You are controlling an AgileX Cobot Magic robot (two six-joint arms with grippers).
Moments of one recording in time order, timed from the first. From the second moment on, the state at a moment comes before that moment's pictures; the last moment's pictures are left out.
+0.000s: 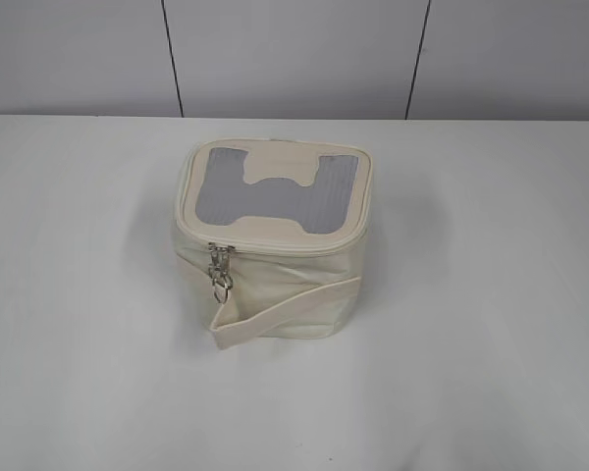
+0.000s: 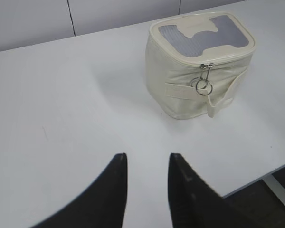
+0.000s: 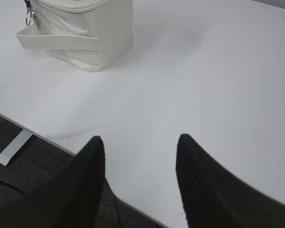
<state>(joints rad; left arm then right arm) -0.50 0.01 -0.54 0.01 1.05 -0.05 0.56 -0.01 -0.50 -0.01 1.05 0.03</state>
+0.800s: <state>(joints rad) -0.02 -0.01 -0.54 0.00 1.05 -0.04 0.00 -0.01 -0.50 -0.01 1.05 0.03</state>
